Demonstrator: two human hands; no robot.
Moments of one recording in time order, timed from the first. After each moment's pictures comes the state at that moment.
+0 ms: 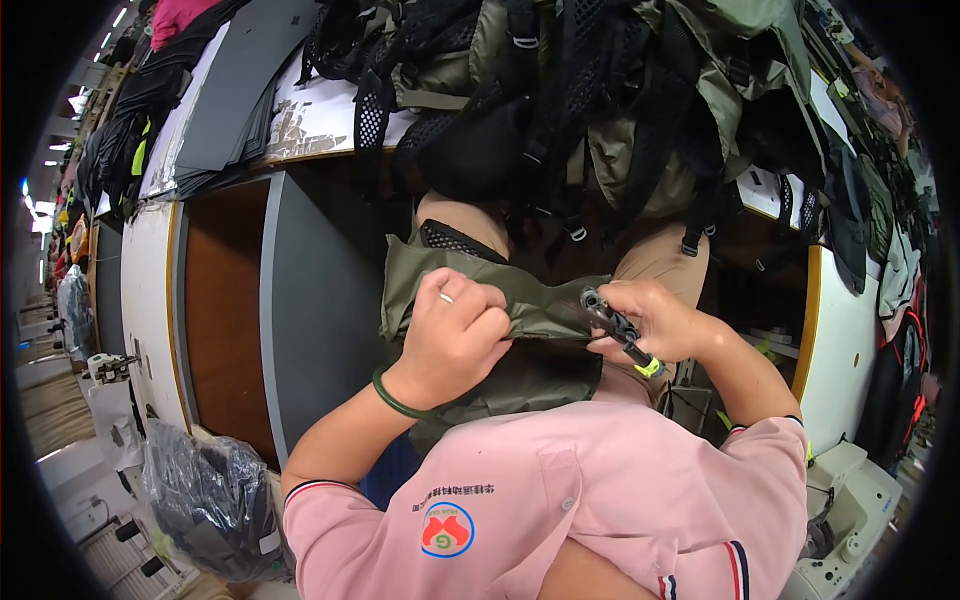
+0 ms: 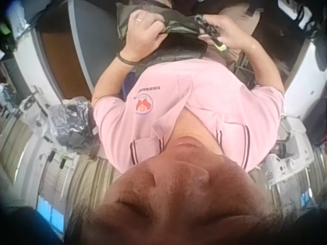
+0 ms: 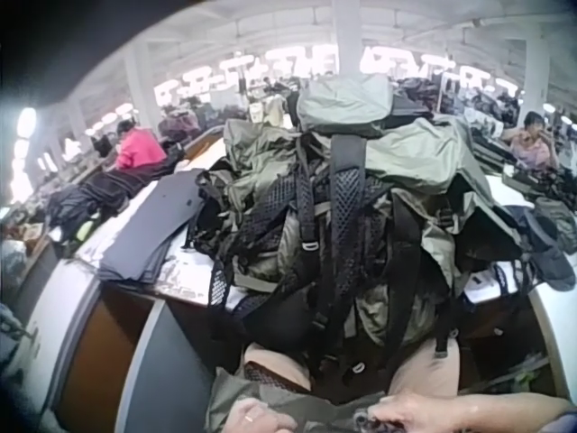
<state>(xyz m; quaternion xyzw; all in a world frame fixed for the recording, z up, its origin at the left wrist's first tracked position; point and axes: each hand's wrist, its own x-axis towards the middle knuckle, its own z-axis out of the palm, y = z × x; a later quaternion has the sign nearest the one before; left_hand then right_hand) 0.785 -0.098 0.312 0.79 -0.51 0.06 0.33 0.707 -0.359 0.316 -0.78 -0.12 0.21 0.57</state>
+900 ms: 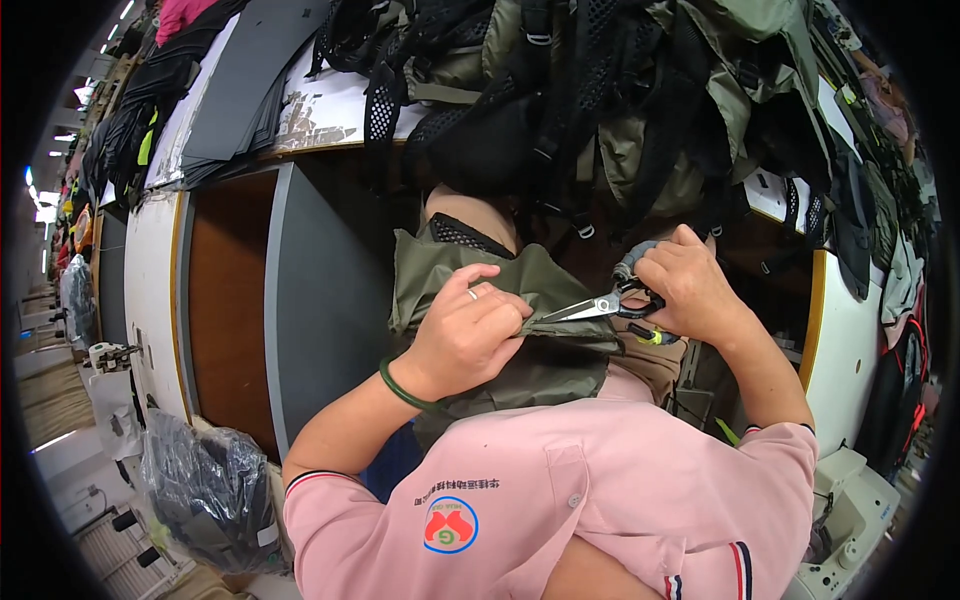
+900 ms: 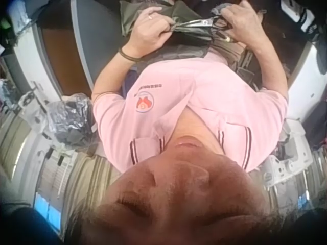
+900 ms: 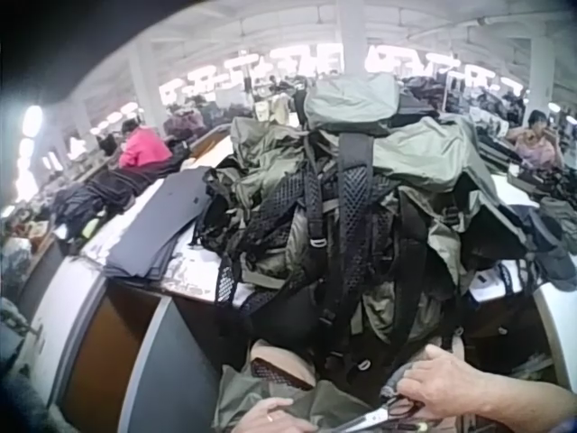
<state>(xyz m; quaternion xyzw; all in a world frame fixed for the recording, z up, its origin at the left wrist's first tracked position) 0.784 -0.100 0.305 0.74 -0.52 0.01 0.42 0.709 -0.385 0.322 -0.96 -0.22 -0.03 0.16</state>
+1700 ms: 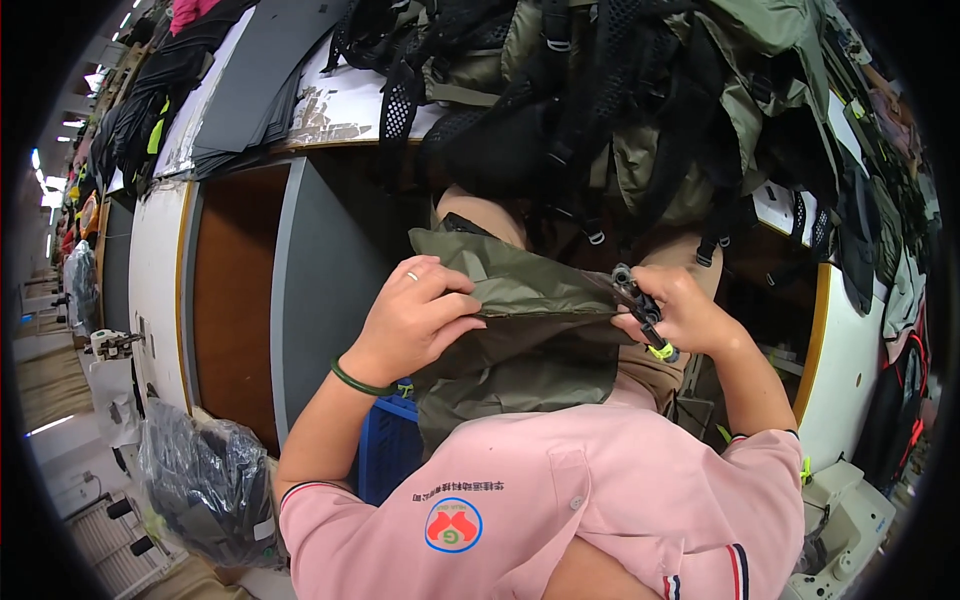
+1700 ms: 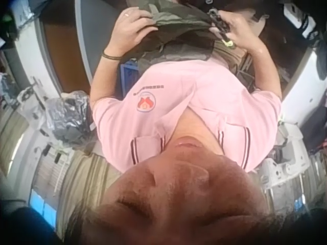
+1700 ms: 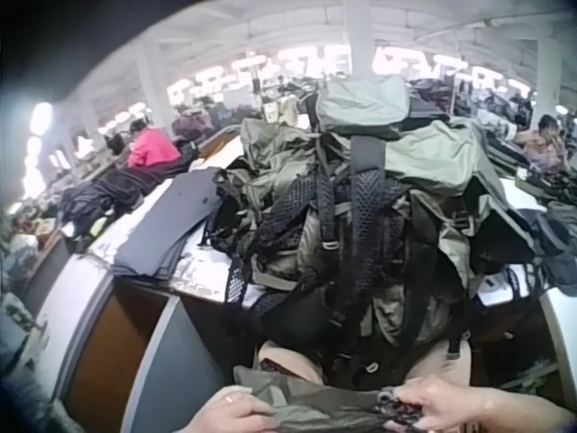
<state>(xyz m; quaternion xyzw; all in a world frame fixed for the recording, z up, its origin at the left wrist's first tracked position) 0.815 -0.051 0.313 0.80 -0.52 -0.02 0.31 0.711 -0.365 0.324 -0.86 -0.10 0.14 0.48</state>
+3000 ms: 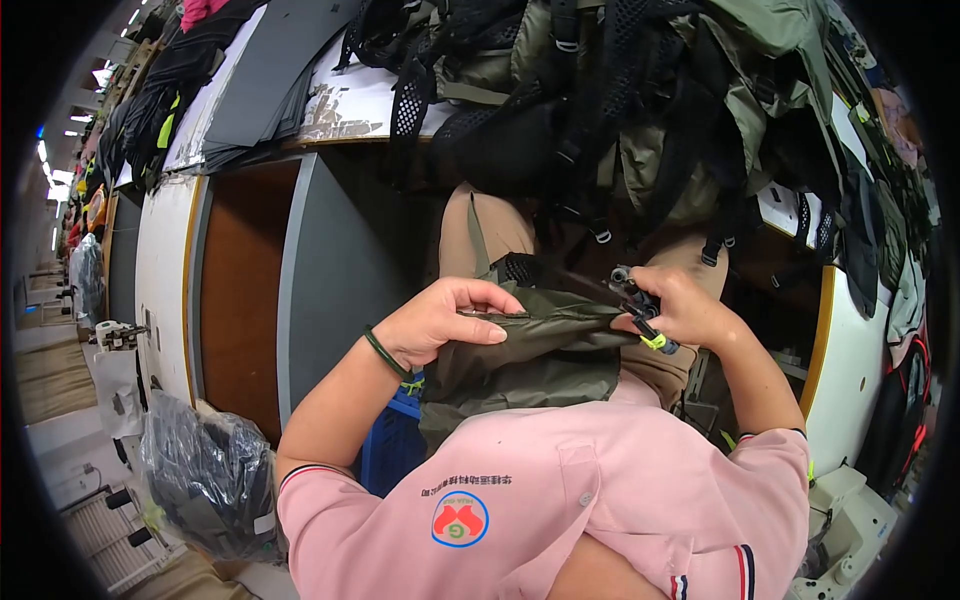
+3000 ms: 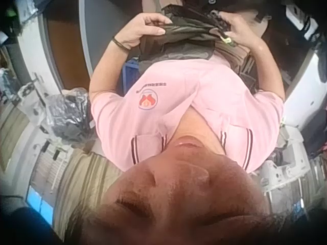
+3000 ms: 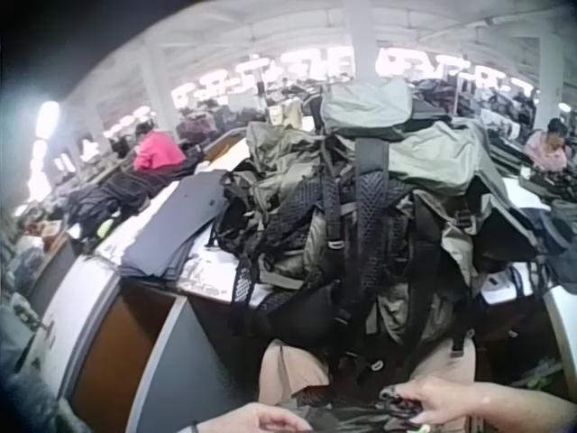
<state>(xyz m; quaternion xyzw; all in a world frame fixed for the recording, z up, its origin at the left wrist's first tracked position) 0.812 -0.057 0.300 0.50 -0.06 -0.59 0.63 0.710 -0.370 0.303 -0.88 -0.11 0.16 0.43</state>
